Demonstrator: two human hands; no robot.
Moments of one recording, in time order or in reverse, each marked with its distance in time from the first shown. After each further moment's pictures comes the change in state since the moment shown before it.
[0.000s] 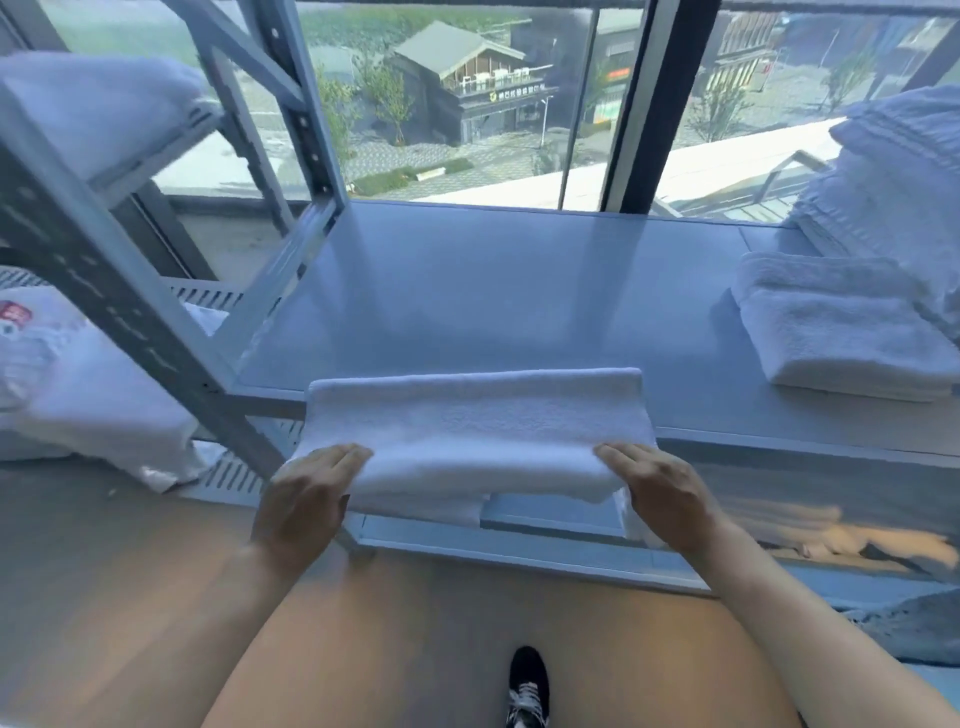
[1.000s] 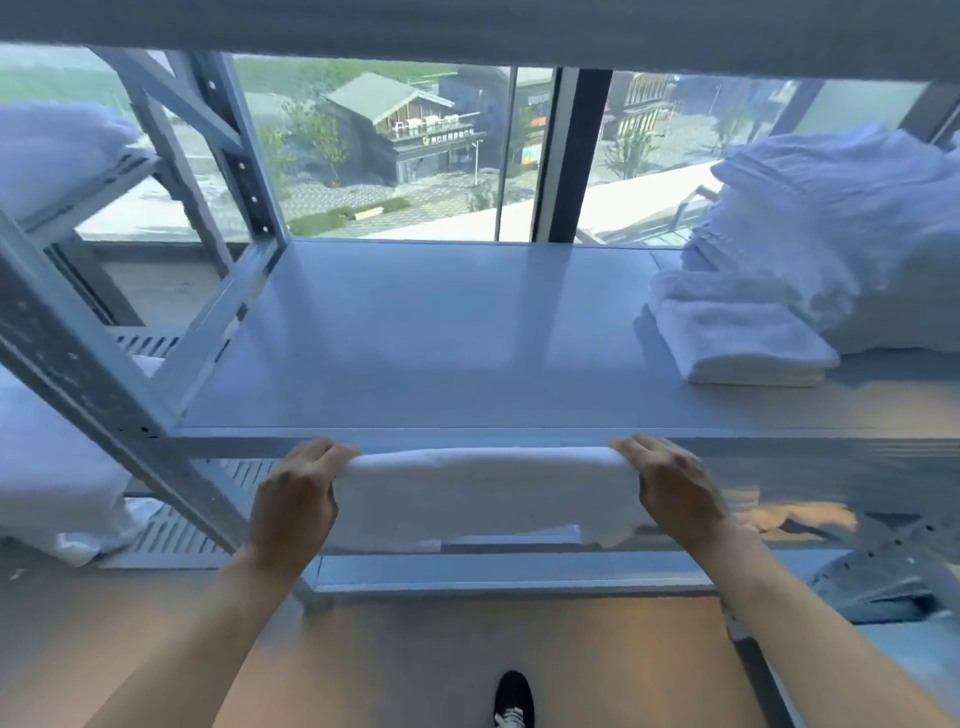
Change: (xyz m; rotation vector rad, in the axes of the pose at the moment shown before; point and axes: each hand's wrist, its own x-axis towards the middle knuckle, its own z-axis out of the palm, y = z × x) left_hand 0.025 0.034 -0.017 -0.151 0.139 -0.047; right_hand -0.040 -0.011 -0.077 -0.051 0.035 0.322
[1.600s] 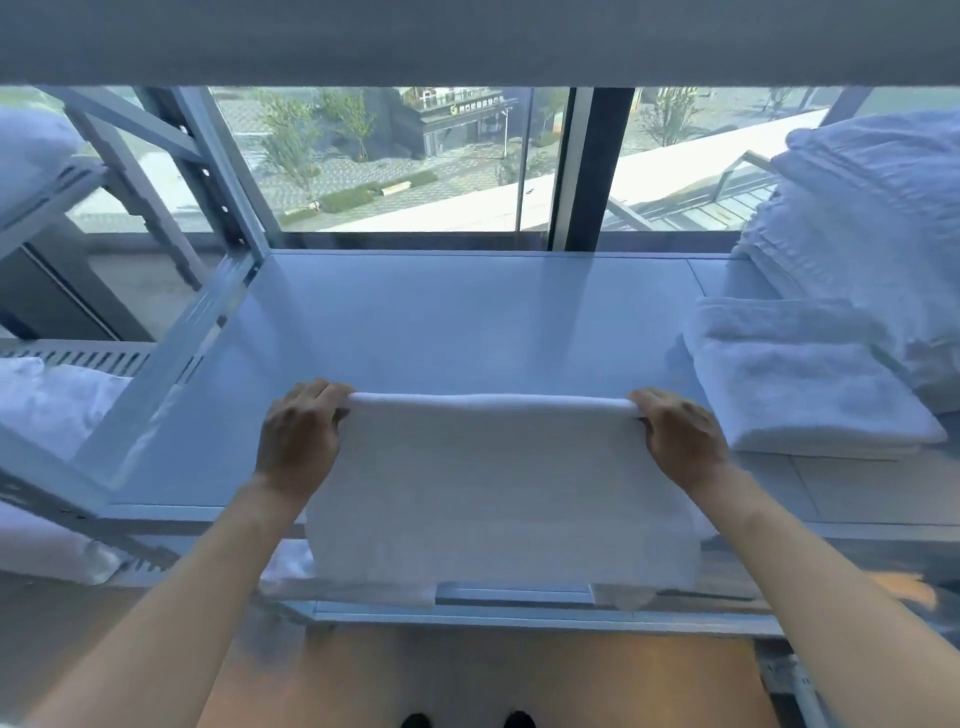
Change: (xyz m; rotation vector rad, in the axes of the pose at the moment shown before) left_hand 0.197 -0.019 0.080 0.113 0.041 -0.074; right_hand 0.191 0.107 0.047 -0.059 -0.040 0.112
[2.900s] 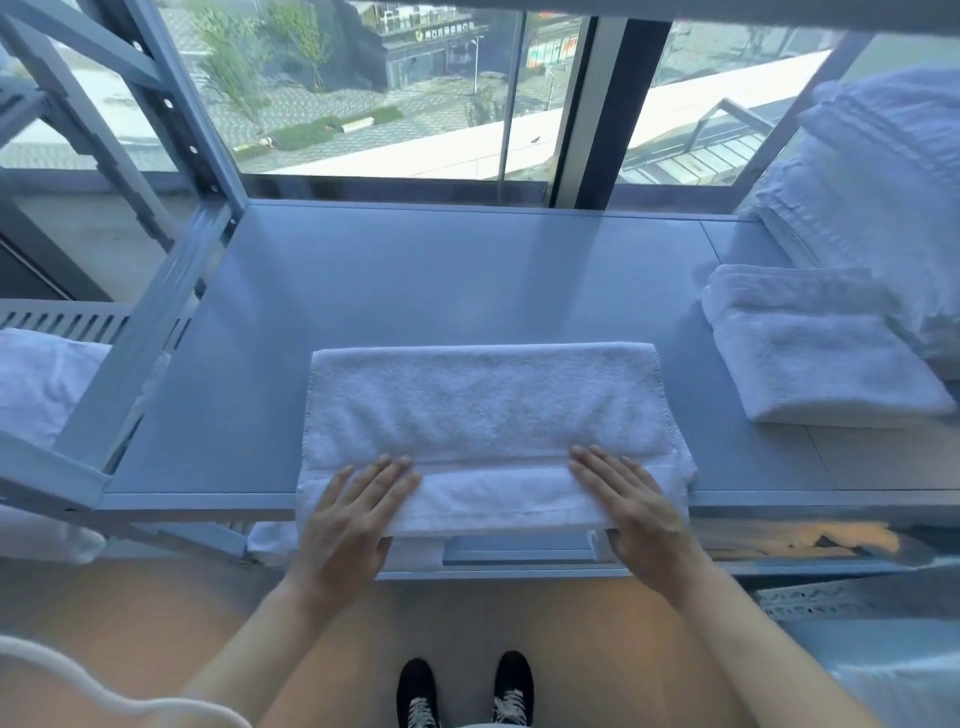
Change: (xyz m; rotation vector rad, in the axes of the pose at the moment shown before) left_hand -0.115 -0.008 0.021 -0.129 -0.231 0.383; right_hand -0.101 -0.085 0.045 0.184 -0.186 -0.264
